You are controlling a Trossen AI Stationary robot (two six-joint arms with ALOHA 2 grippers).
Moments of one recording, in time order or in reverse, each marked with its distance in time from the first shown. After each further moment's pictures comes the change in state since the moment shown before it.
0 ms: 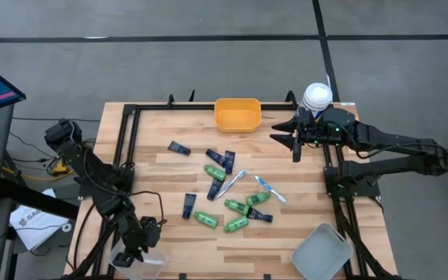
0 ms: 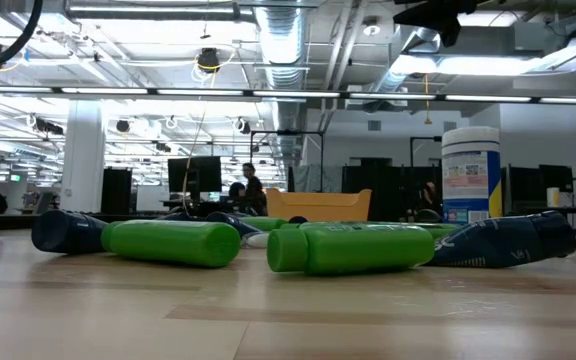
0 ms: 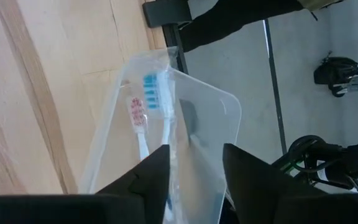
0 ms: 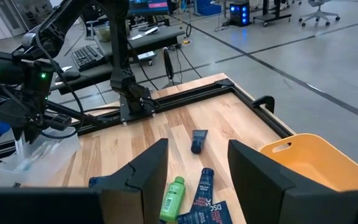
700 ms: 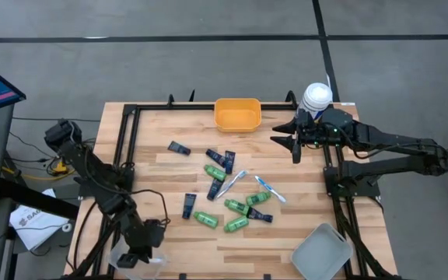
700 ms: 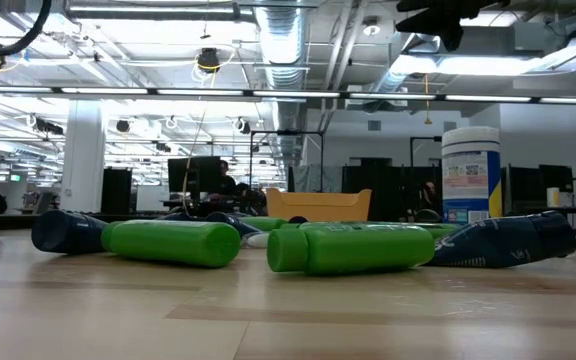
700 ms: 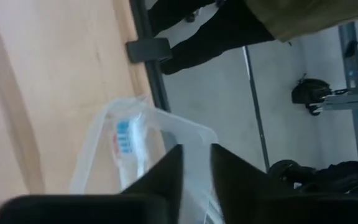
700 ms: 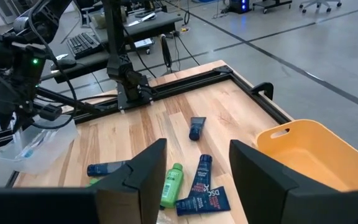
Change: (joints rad) left arm 0.035 0.009 0.001 0.121 0.006 -0.017; right arm 0.000 0.000 0.000 -0.052 0.000 0.008
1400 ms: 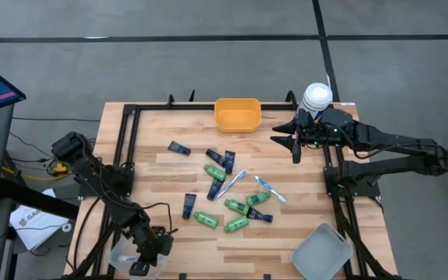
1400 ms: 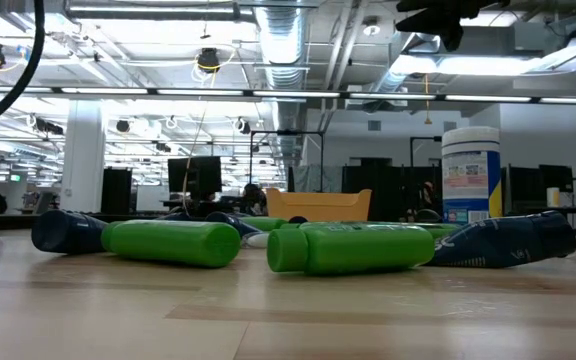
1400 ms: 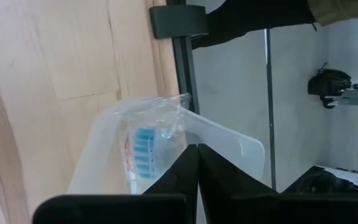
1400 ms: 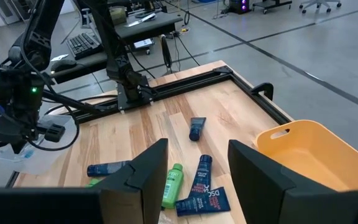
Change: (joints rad) left arm 0.000 0.221 0.000 0.094 0.043 -0.046; right arm 0.000 0.000 0.000 0.002 0.000 0.000
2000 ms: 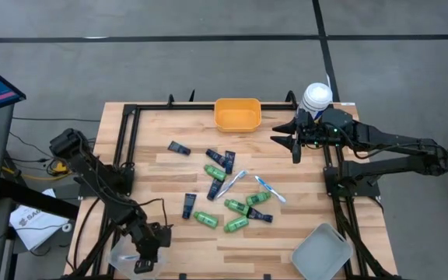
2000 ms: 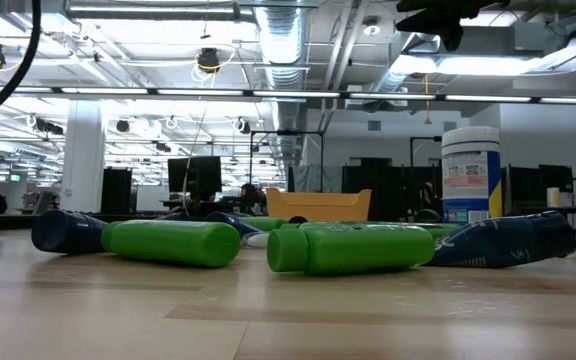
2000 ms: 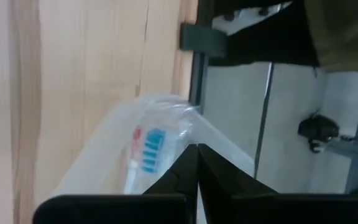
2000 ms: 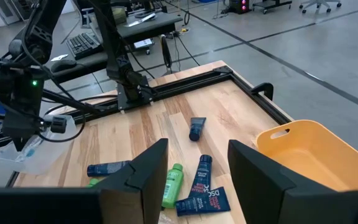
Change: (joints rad) left arm -0.003 -0.064 -0.001 -0.049 -0.077 -0.235; right arm 0.000 0.000 0.000 0.000 0.000 0.000
